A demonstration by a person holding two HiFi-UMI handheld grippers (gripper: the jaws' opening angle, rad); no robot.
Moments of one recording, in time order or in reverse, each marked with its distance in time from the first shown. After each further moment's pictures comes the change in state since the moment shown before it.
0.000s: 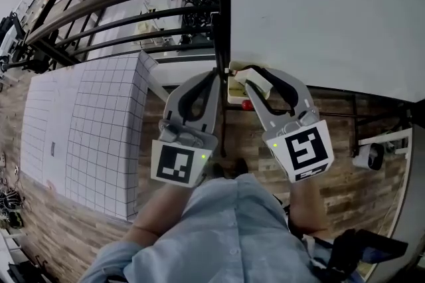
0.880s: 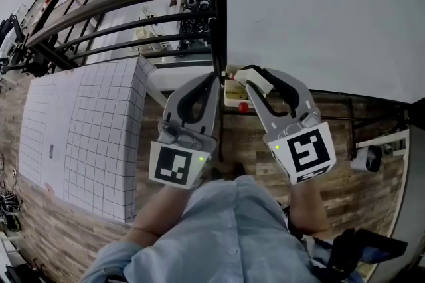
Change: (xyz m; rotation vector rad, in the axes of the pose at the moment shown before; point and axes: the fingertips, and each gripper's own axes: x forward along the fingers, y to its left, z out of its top) left arm -0.002 -0.009 0.016 -0.009 -0.053 -0.021; right arm -0.015 -0.005 0.016 -0.018 -0.031 -0.013
